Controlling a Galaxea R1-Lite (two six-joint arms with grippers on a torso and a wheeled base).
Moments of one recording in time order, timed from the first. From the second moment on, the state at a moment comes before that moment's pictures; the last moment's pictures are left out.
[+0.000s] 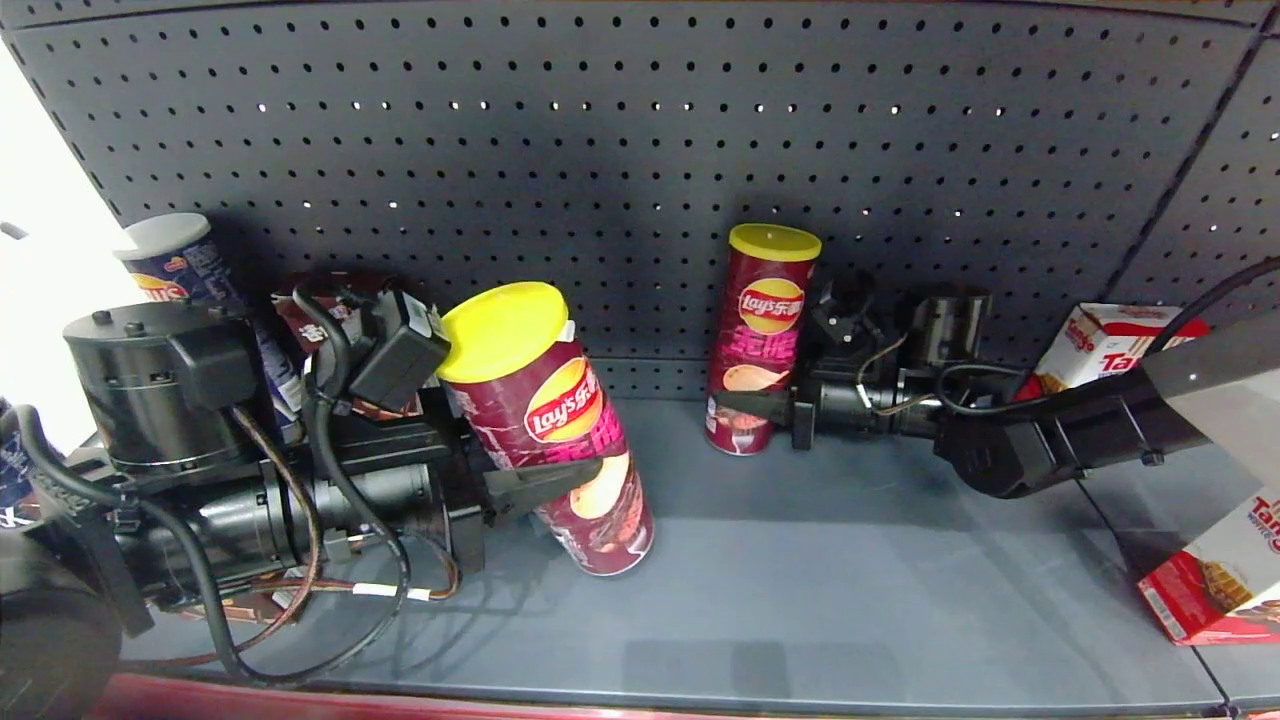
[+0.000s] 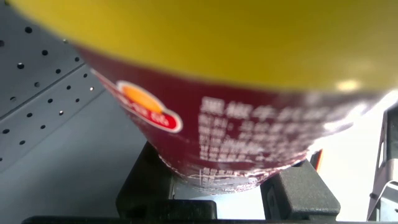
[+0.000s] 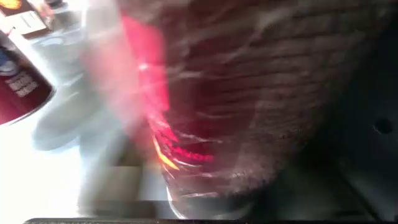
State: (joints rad) left arm -0.41 1.55 -0.65 -0.74 -0.62 0.16; right arm 0.37 2.12 -1.28 -0.73 0.82 -0.19
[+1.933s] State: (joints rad) left arm -0.39 1.55 -0.65 -0.74 -0.61 0.16; right arm 0.54 1.68 -0.57 -0.97 0.78 -0.20
